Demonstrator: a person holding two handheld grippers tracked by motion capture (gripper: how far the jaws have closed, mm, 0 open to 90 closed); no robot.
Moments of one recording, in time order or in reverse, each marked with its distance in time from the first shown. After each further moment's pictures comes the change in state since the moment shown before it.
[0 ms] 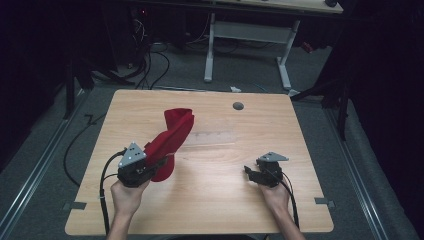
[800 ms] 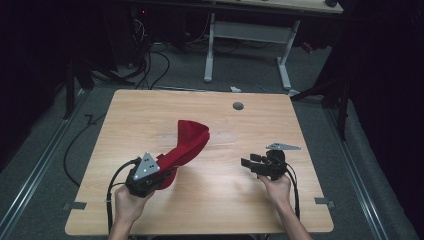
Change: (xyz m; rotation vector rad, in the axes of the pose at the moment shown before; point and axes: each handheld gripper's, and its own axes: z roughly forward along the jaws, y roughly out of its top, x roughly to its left) left arm -0.019 -0.028 -0.003 0.122 -0.031 0.179; right arm -0.009 0.030 -0.023 -0.065 0.291 0.184
